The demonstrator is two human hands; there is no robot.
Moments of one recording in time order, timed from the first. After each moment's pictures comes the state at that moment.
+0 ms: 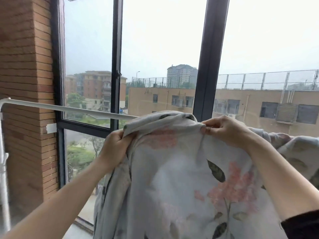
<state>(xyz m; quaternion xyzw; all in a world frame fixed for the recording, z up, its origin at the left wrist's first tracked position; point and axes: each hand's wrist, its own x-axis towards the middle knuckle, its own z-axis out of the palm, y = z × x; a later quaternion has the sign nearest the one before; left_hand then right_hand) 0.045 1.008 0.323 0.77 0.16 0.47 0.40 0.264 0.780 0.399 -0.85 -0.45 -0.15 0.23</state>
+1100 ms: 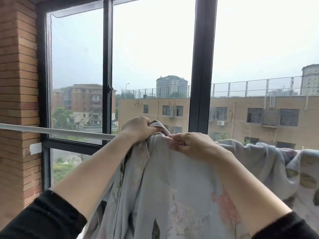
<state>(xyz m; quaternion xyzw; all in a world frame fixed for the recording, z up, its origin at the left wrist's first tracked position) 0.147 1.062 0.420 0.92 0.20 0.33 0.09 0.220 0.864 0.401 -0.85 -0.49 -0.18 0.13</state>
